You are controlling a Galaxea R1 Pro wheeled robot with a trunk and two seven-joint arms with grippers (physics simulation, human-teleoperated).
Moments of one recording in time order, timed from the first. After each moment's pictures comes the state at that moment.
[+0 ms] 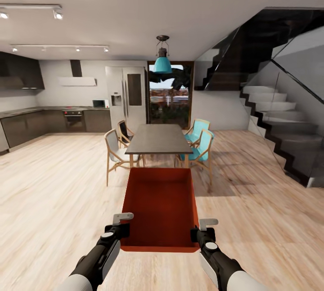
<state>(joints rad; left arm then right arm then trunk) -0.51 -0.11 -0.03 -0.60 0.05 0.20 0.19 -0.59 0.11 0.18 -0.31 -0.07 -0.10 -0.22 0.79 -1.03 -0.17</state>
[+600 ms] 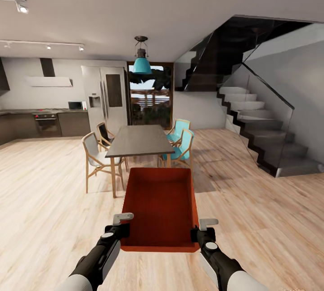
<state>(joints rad) -0.51 -0.11 -0.03 -0.60 0.05 0.20 0.19 -0.59 0.11 0.18 -0.31 -0.07 -0.10 -0.22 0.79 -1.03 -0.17</state>
